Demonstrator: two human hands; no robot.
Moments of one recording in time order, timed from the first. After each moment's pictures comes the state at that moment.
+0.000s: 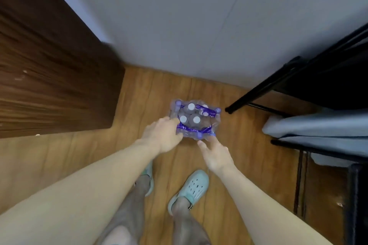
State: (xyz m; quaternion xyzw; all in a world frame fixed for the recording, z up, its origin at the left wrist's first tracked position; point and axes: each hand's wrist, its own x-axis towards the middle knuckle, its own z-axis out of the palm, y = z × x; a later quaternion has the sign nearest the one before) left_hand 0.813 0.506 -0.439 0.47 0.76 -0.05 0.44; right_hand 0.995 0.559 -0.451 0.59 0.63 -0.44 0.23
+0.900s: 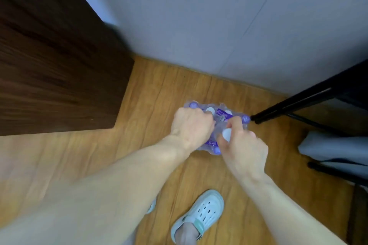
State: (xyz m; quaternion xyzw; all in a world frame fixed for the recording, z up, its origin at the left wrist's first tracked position) left_hand 0.833 0.568 -0.557 0.59 0.78 -0.11 0.17; right_hand 0.970 0.604 -0.557 0.51 0.84 -0.16 0.08
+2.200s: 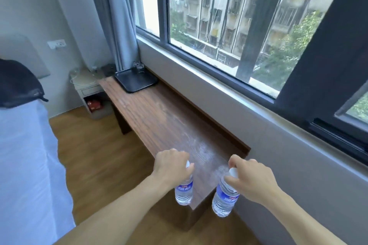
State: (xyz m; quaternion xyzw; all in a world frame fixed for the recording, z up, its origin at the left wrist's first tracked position) left_hand 0.596 0.228 0.123 0.24 0.97 0.02 0.00; right_hand 0.687 0.439 0.142 0.09 0.99 -0.10 0.04
